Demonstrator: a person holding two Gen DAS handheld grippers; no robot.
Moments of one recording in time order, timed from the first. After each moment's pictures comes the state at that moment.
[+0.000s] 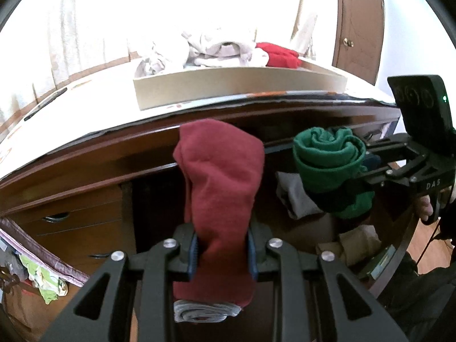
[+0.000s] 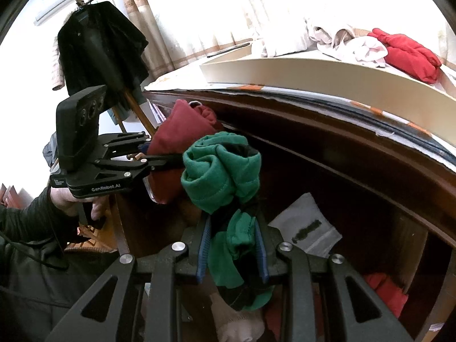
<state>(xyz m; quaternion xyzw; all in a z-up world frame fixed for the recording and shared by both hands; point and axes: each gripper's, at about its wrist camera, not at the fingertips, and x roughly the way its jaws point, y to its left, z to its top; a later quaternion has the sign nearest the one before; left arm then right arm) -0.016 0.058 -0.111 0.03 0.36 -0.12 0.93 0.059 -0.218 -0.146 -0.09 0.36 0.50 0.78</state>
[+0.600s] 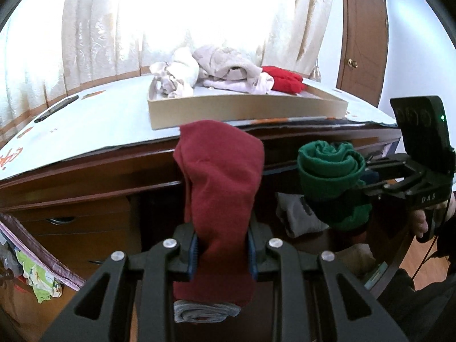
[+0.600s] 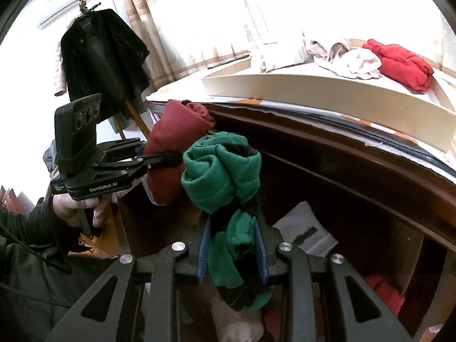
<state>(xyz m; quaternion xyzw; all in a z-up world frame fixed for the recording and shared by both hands) -0.024 0.062 -0.100 0.00 0.31 -0.11 0.94 0.058 -0.225 -0.137 -0.08 0.34 0.50 0.79</state>
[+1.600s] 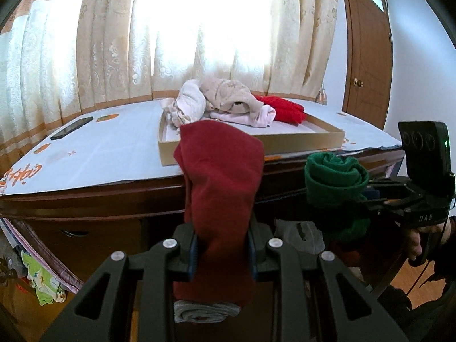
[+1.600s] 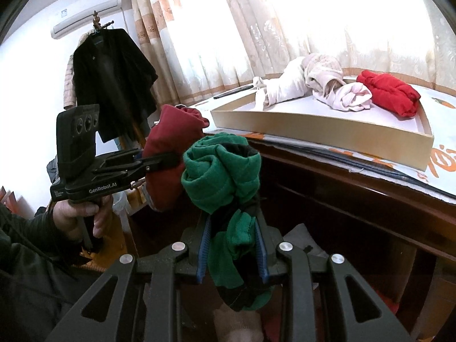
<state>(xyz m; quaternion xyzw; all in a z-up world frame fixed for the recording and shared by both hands) -0.038 0.056 -0.071 0.00 0.26 -0.08 0.96 0.047 -0.241 -0.126 -0.05 0.27 0.51 0.81</state>
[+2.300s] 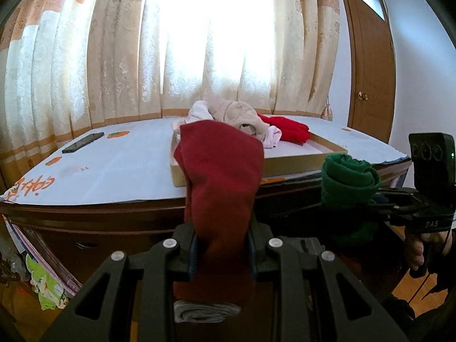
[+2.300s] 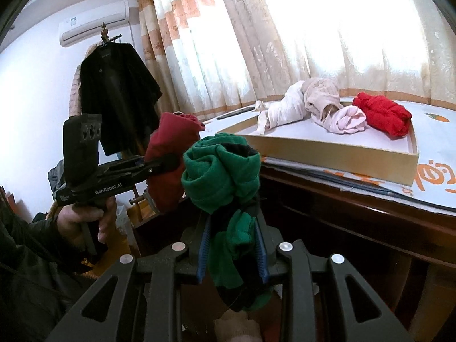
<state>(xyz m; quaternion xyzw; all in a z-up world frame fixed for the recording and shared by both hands) -0.047 0.061 -0.057 0.00 0.22 -0.06 0.97 0.041 -0.256 -0.118 -0.03 0.21 0.52 0.83</state>
